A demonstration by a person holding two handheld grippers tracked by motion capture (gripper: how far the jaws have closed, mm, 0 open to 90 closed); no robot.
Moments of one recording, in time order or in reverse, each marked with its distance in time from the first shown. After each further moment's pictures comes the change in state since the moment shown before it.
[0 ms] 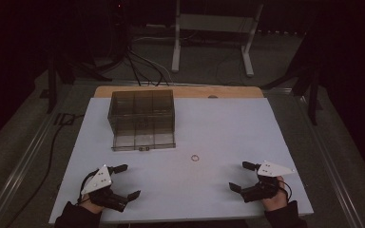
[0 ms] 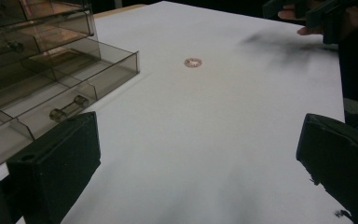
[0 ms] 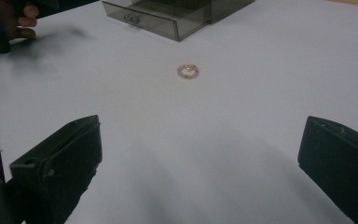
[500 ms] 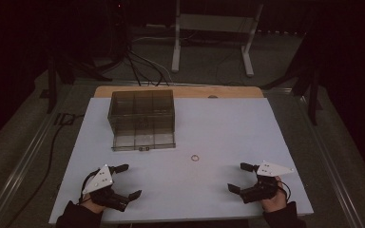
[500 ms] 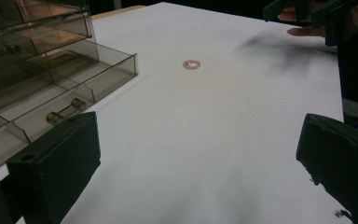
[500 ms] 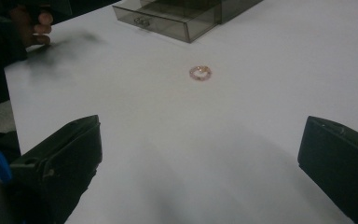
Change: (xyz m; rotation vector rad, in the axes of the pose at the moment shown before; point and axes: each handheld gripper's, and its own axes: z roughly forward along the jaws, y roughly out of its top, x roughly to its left) left arm -0.001 0.003 0.000 -0.016 -0.002 0.002; right arm 0.005 0.002 0.001 -0.005 0.043 0.029
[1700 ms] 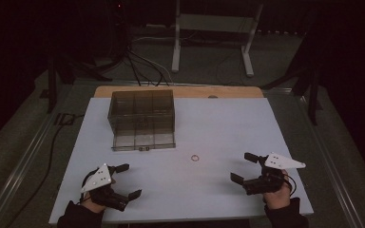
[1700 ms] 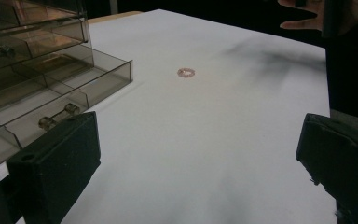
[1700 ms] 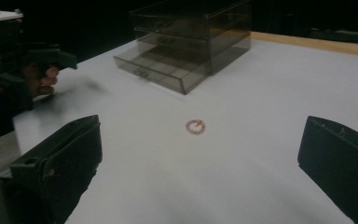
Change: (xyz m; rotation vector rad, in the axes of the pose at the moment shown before) left arm 0.001 0.000 0.001 -0.014 -0.031 -0.039; right arm 0.005 0.038 -0.015 -0.116 -0.037 0.025
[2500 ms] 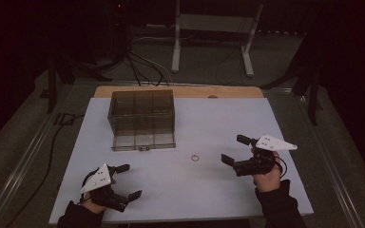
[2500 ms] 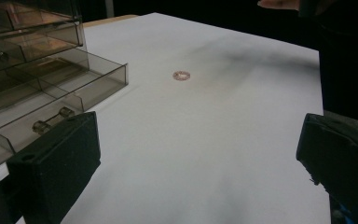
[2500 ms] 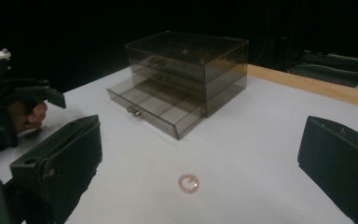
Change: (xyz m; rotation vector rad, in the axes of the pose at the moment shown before) left arm -0.001 0.000 0.000 -0.017 -0.018 -0.005; right arm -0.001 0.049 0.030 -0.051 -0.015 -0.038
